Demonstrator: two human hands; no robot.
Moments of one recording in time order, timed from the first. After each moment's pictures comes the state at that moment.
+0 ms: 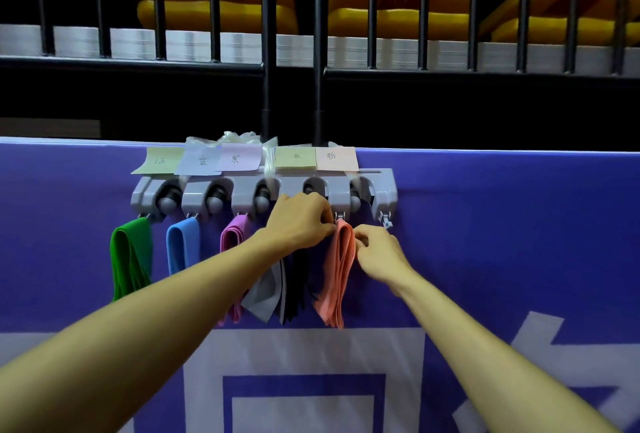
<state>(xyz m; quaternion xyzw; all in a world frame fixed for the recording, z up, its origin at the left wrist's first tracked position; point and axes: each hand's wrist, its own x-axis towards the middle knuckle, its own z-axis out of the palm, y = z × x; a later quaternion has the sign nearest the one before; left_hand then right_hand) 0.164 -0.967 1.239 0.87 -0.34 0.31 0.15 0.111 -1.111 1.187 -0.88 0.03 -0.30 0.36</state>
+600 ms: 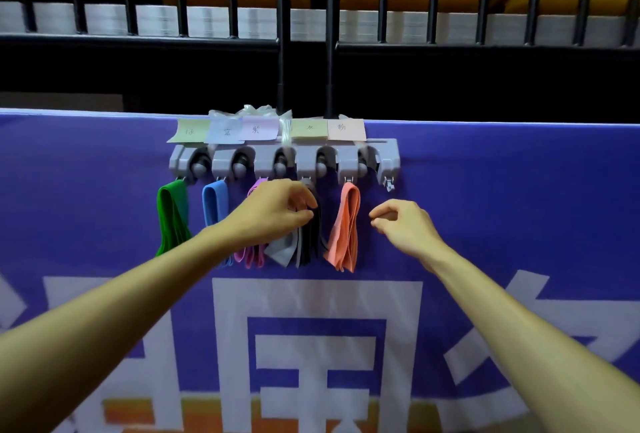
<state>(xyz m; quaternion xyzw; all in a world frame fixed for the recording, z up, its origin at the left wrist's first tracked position) 0.084 -0.879 1.216 0.86 -0.38 0.24 0.26 0.045 -1.112 1.178 -0.88 0.06 -0.30 0.37</state>
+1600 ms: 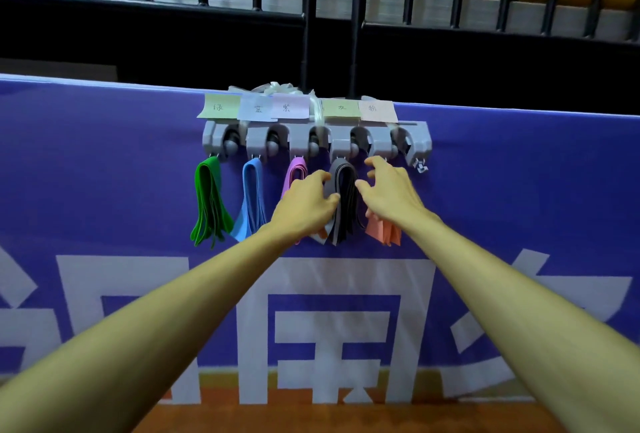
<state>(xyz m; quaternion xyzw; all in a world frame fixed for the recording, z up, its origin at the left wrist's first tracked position) 0.105 -0.862 1.182 0.85 -0.32 0.18 0.39 0.067 -1.011 1.200 -0.91 0.07 -0.33 0.23</state>
